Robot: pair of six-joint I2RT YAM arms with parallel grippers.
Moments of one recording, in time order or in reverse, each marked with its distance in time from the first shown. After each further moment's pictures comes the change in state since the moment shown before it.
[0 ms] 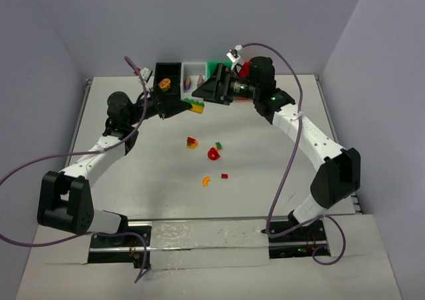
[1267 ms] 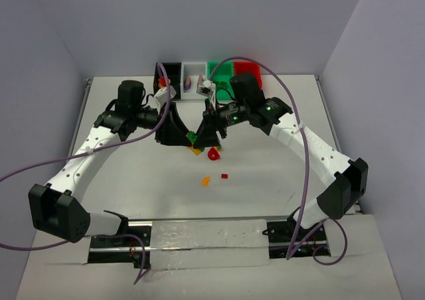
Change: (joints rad) left arm -0.087 -0.052 0.315 -1.128 0.502 1.174; right arm 0.191 -0.087 0.034 -0.502 -0.238 -0.802
